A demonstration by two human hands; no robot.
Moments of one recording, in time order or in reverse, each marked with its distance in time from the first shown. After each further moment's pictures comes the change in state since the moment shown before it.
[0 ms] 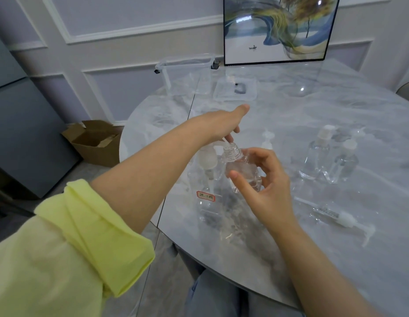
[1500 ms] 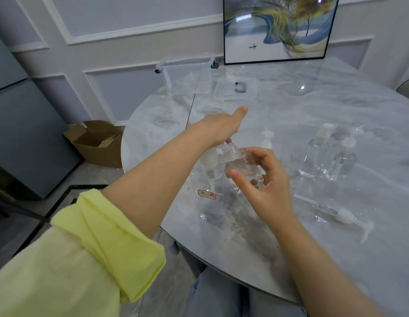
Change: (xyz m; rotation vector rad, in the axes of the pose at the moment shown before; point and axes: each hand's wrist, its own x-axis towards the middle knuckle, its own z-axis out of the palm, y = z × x) left_hand -0.001 -0.003 0.007 0.014 0.066 -0.023; right_hand -0.001 0.002 0.000 0.051 -0.008 0.053
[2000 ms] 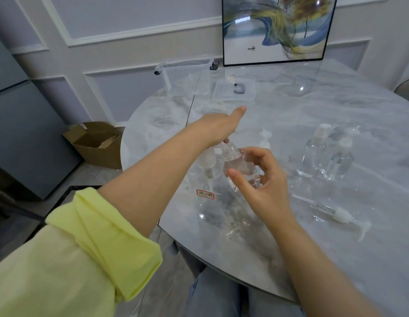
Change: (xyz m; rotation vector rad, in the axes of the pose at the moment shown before) left_hand 0.003 0.001 0.000 0.021 0.007 -0.002; right_hand 0.000 -0.001 -0.001 -0.029 0.007 -0.005
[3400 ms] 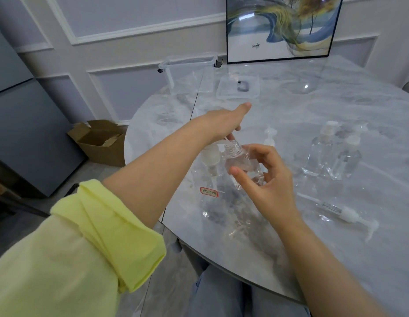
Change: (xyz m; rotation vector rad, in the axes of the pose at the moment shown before) left_hand -0.005 0.001 -0.003 -0.020 -0.043 0.023; right_hand 0.001 -0.002 0.000 0.000 -0.032 -0.036
